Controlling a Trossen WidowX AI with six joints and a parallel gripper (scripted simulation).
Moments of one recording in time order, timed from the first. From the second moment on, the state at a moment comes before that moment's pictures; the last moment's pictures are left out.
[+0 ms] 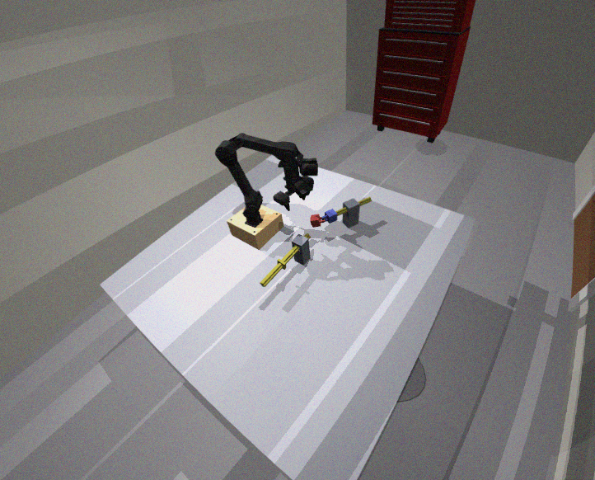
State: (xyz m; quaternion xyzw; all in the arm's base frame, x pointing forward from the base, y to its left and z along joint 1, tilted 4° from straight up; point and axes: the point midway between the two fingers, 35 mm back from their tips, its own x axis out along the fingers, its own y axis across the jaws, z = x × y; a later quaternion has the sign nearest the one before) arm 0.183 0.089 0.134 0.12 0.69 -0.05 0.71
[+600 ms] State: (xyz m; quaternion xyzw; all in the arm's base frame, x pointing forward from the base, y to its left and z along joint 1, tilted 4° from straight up) arm 0.183 0.089 0.130 0.30 0.66 -0.23 0.65
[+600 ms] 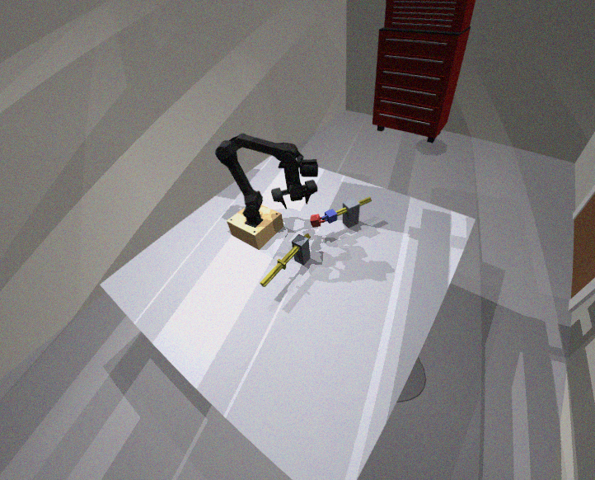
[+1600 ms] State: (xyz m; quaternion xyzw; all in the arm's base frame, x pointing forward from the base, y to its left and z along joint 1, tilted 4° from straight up) arm 0.184 0.090 0.123 0.55 0.49 -0.50 0.46
